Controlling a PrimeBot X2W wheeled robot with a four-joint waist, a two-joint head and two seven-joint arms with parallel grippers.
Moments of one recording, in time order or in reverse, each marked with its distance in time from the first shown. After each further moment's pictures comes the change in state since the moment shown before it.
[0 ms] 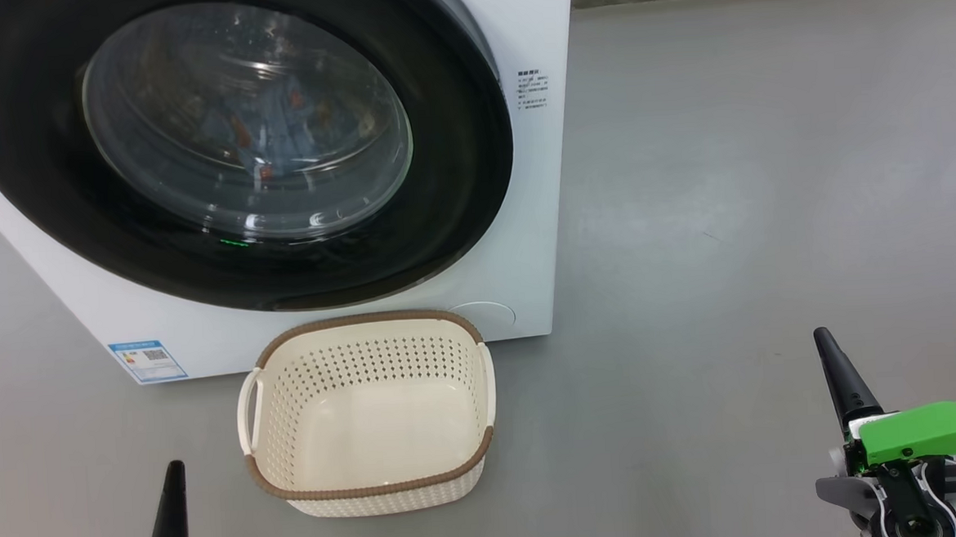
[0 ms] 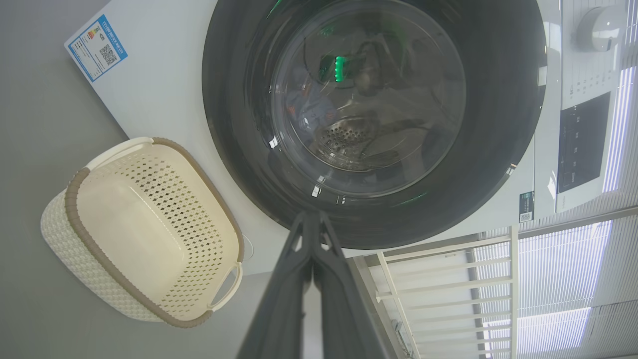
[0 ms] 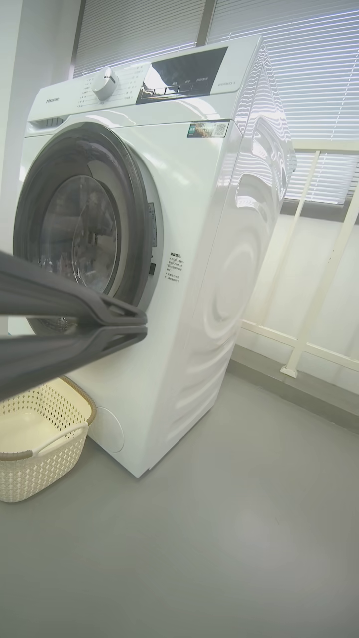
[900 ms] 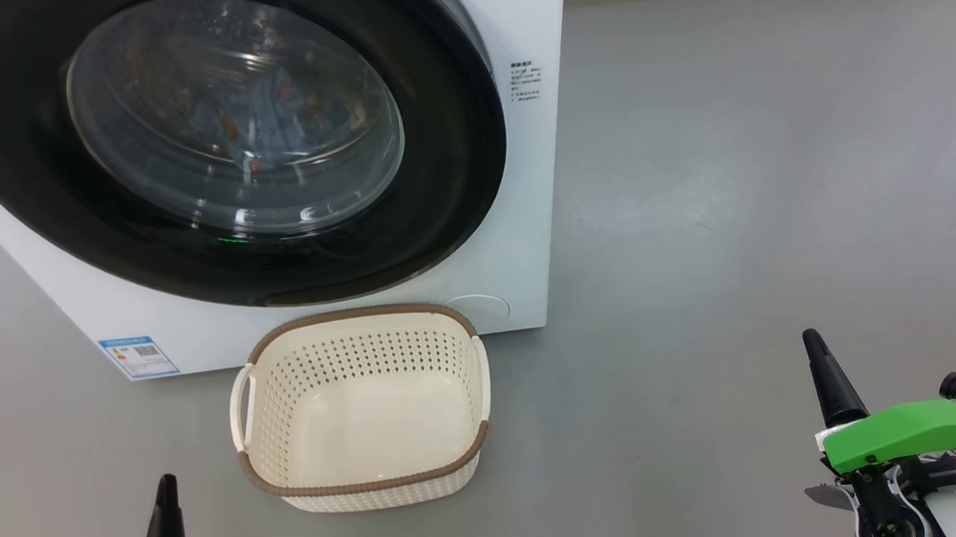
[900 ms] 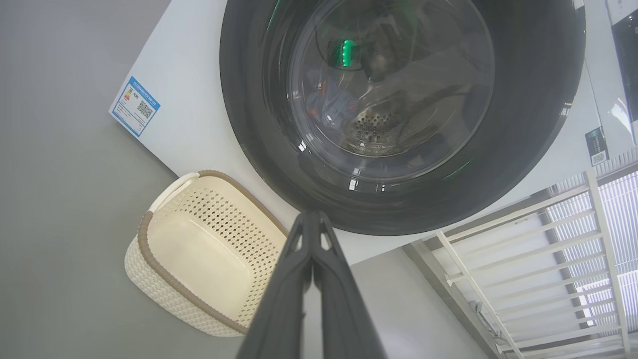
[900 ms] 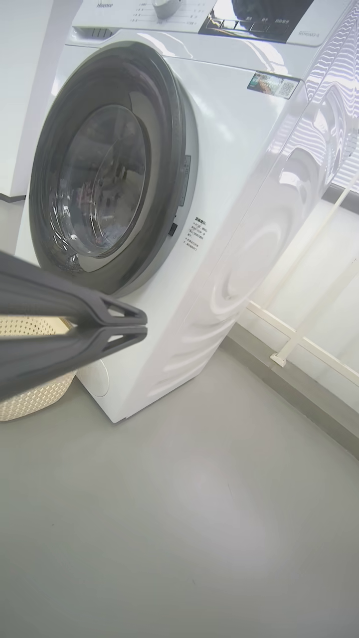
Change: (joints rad) left arm 0.019 0.023 -0.015 0.022 0.279 0.000 -0.082; right arm -0.016 -0.023 0.062 0.040 -0.258 0.000 -0.081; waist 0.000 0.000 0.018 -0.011
